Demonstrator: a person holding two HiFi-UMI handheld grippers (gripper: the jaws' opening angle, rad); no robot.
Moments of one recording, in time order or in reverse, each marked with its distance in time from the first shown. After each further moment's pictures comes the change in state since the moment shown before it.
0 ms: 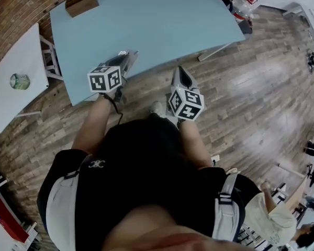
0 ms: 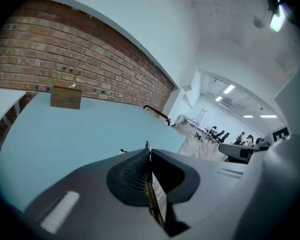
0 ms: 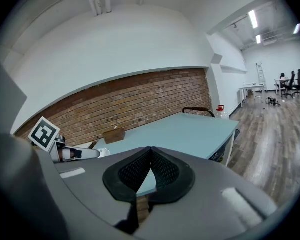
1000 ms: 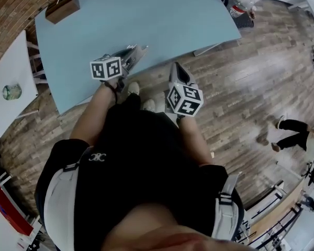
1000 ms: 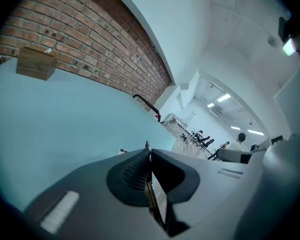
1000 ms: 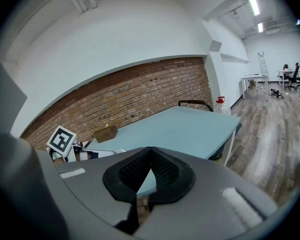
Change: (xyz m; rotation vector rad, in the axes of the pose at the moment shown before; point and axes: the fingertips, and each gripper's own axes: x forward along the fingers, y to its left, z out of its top) left arm 0.142 -0.040 -0.001 -0.119 0.077 -0.162; right arm 0.056 -0.086 0.017 0.043 0.098 0.031
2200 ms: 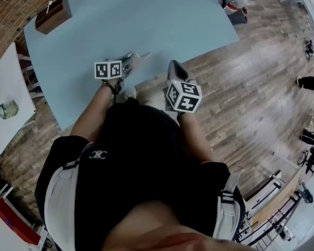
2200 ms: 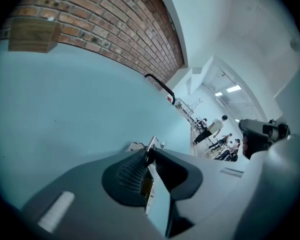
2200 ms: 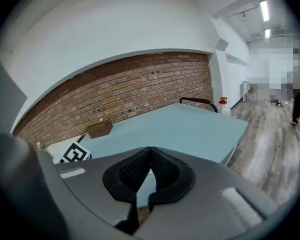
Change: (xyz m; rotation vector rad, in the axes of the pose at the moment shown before) left arm 0.055 0.086 -0.053 -0.074 0.237 0.016; right arm 0.055 0.007 0.017 -0.056 0.068 -0.055
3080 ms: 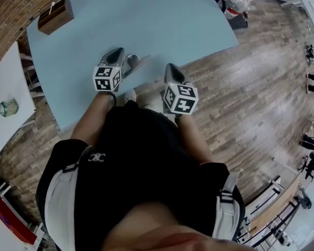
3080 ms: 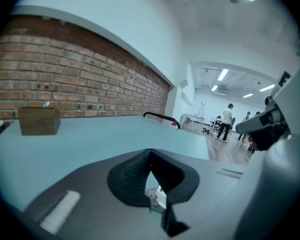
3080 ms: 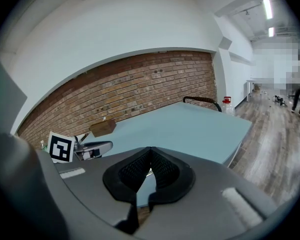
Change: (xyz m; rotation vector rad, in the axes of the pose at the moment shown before) left arm -0.062 -0.026 0.082 0.398 -0.416 0.237; right arm 0.000 0.005 -0.004 -0.013 0.010 0.039
